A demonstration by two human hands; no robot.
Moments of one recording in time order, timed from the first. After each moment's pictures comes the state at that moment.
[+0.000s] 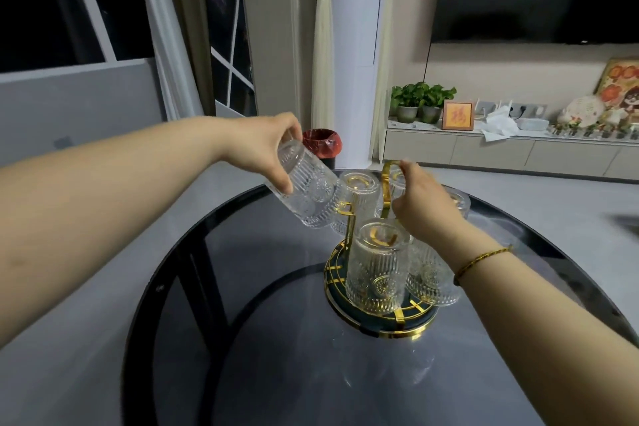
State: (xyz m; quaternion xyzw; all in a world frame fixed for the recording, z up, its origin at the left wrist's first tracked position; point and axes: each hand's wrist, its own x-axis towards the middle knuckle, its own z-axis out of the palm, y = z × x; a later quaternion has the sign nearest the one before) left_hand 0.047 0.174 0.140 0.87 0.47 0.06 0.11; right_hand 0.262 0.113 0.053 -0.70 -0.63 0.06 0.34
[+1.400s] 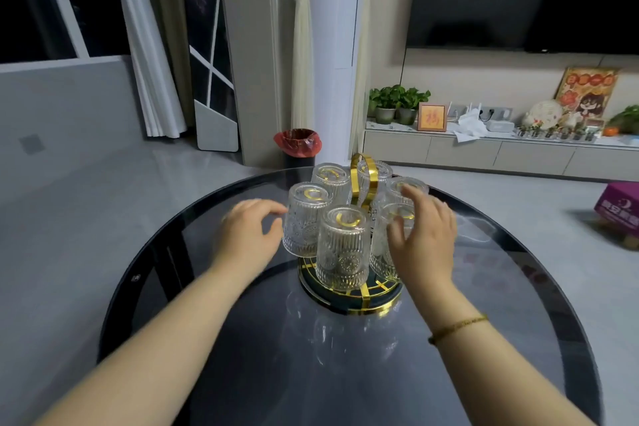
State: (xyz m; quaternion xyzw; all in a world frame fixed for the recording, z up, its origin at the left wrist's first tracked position) left_hand 0.076 0.104 0.010 0.73 0.52 0.43 0.10; right_hand 0.273 0.048 0.008 -0.67 -0.55 -0.07 0.49
